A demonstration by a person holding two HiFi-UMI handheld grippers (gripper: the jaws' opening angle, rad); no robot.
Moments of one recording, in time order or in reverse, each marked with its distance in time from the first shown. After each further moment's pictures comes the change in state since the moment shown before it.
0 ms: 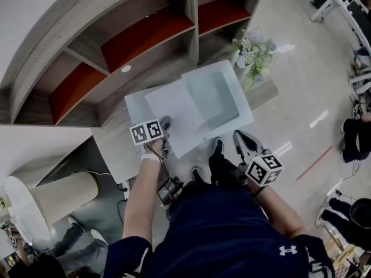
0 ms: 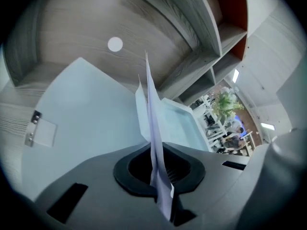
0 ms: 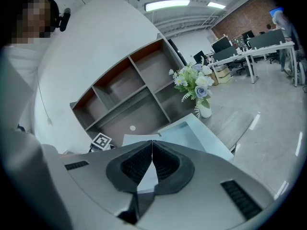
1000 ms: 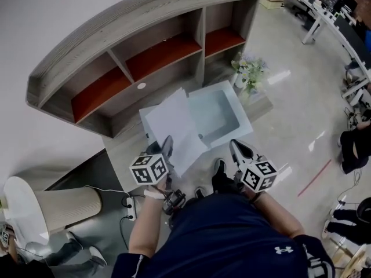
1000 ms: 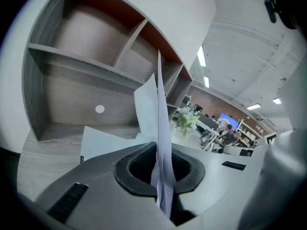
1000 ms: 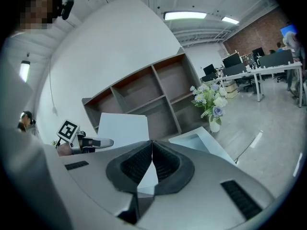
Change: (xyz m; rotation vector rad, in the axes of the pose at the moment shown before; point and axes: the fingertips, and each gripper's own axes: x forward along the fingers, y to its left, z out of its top) left arm -0.172 -0.095 0.010 0.312 -0.338 -0.065; right arm -0.028 0.075 0.015 -0.156 -0.074 0.010
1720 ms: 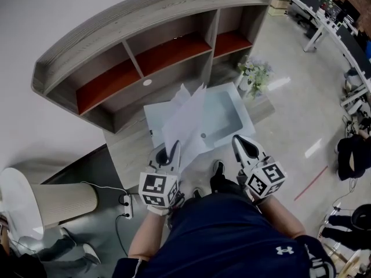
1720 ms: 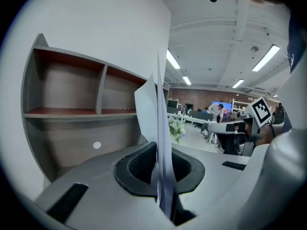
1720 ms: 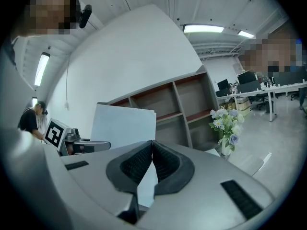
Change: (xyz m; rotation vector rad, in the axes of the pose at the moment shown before) left arm -0.070 -0.064 0.034 0.371 -0.163 -0.003; right arm -0.014 0.061 0.058 -0.158 -0.120 0.089
